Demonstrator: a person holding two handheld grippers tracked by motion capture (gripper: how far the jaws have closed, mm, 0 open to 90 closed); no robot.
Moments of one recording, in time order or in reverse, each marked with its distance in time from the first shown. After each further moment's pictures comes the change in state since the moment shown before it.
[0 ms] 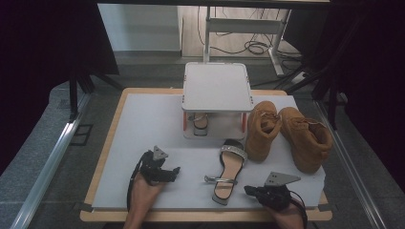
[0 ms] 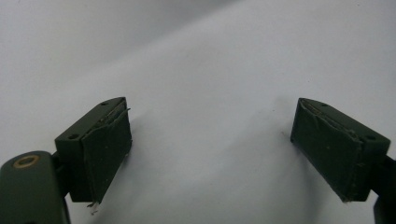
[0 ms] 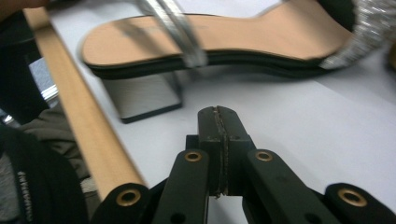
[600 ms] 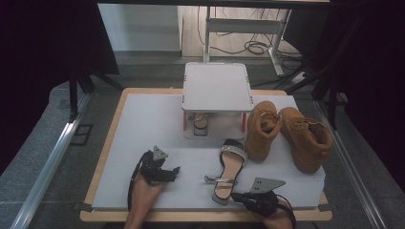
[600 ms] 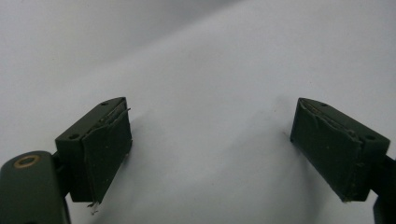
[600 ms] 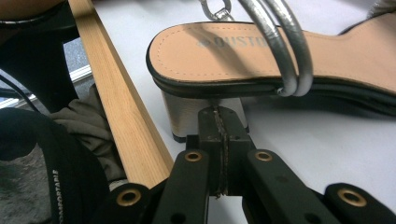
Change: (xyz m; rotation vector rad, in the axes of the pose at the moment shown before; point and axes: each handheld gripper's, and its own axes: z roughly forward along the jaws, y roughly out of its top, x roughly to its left) left arm 0.000 0.000 0.000 -0.001 0.003 -0.001; right arm 0.028 0.009 0.024 0.012 0.093 -0.098
